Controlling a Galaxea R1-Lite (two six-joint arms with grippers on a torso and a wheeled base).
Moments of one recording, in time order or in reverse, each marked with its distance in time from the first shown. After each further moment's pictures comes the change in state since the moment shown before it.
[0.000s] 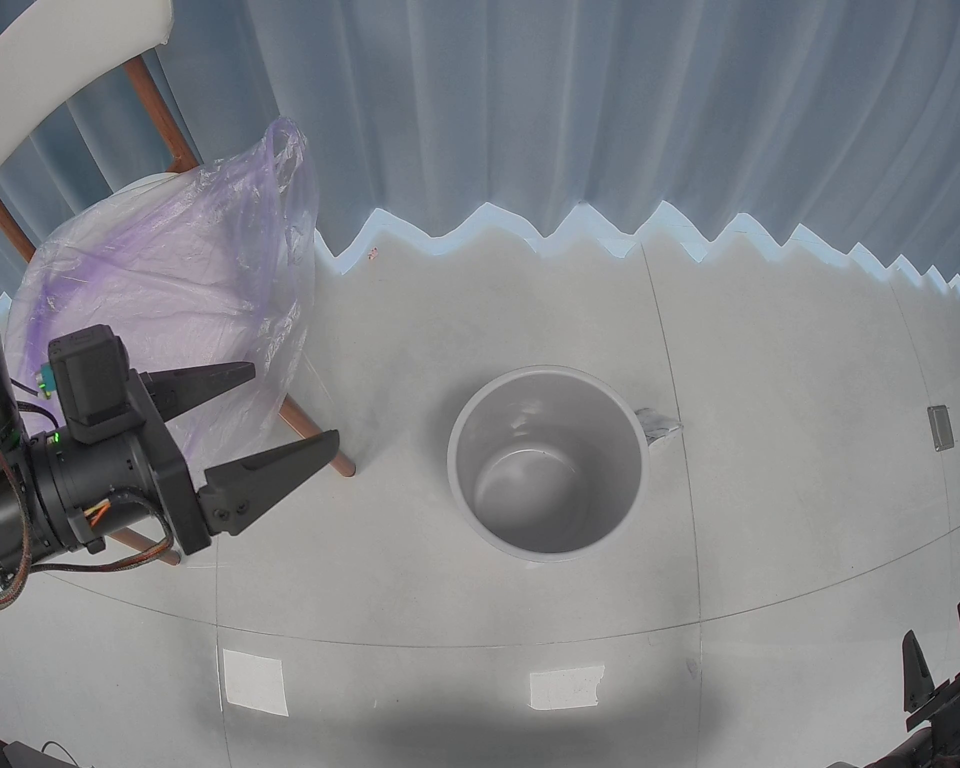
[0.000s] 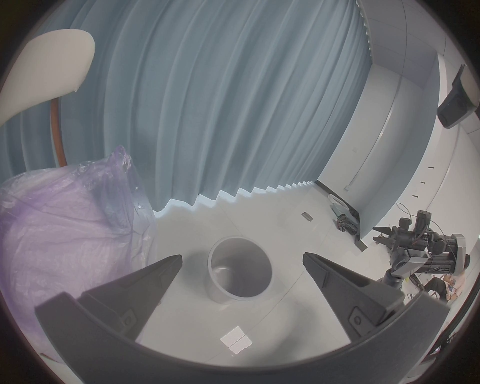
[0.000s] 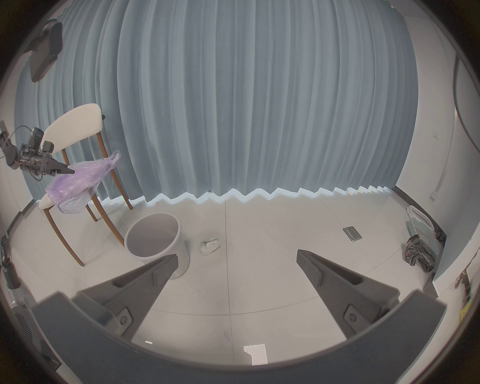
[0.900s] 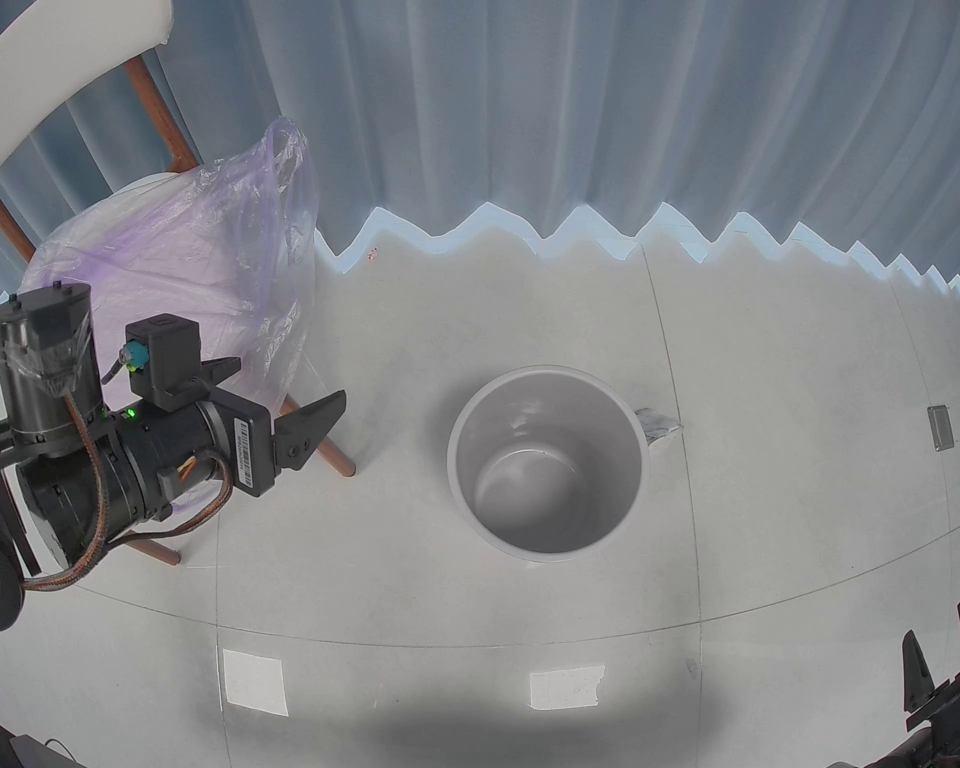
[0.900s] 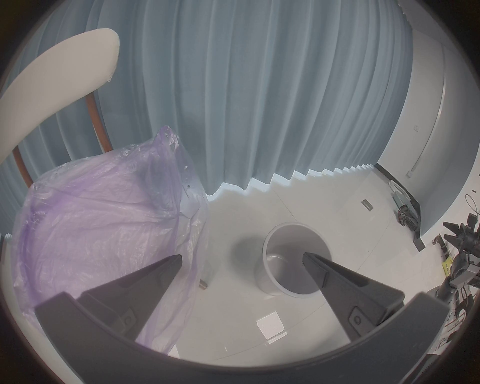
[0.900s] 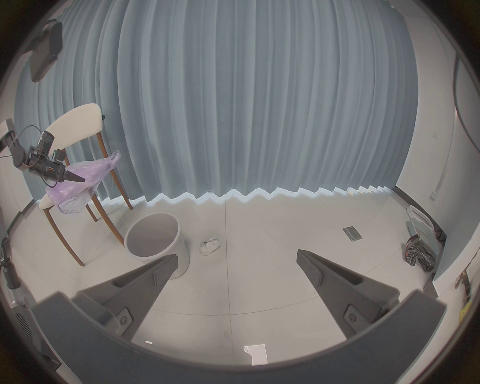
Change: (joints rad) left arm -0.067 0.164 -0.076 -0.003 0.459 -0.002; right arm 0.000 0.000 0.000 0.000 0.000 0.000
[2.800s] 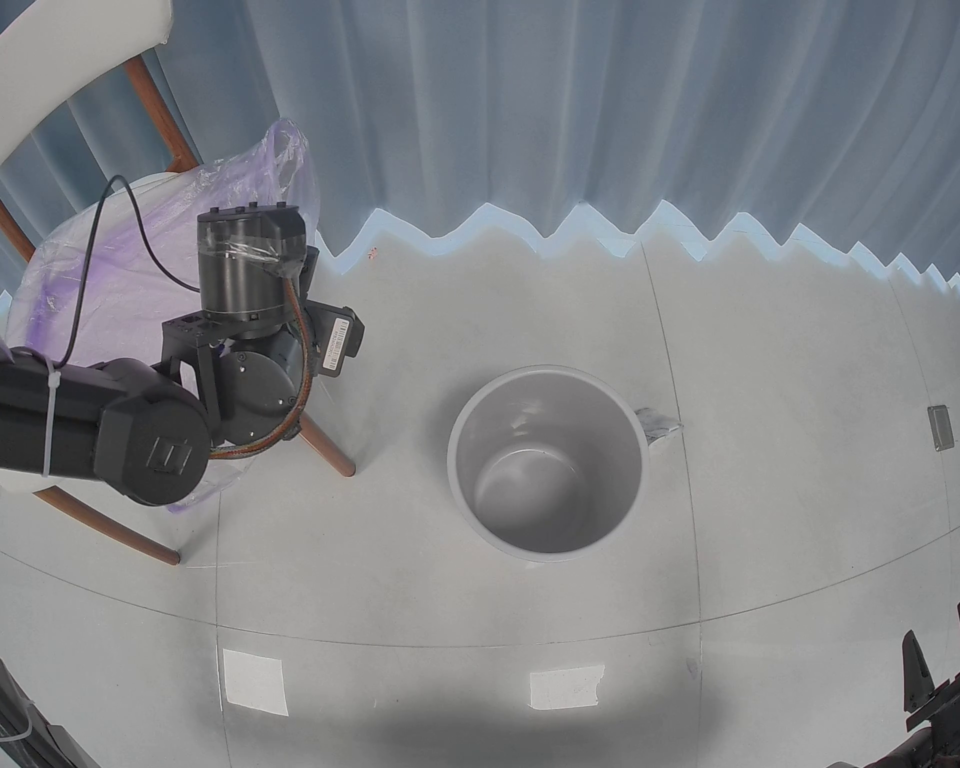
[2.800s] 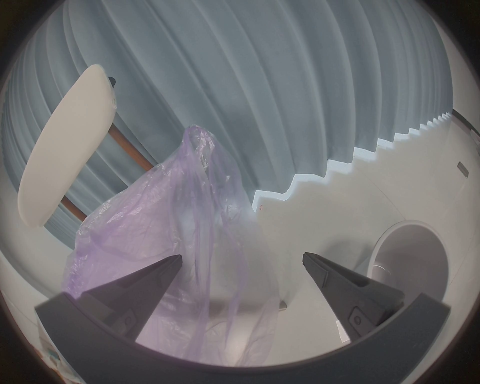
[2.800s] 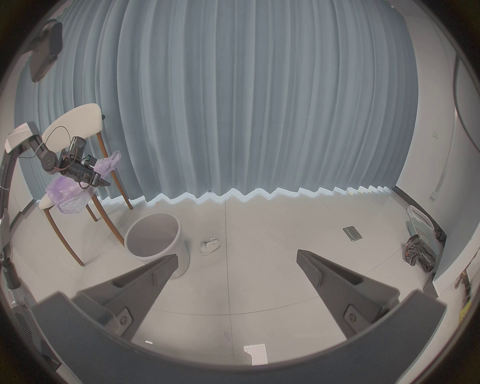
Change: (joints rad) left arm 0.003 0.434 -0.427 -0.059 0.564 0.229; right arm 0.000 0.000 0.000 0.000 0.000 0.000
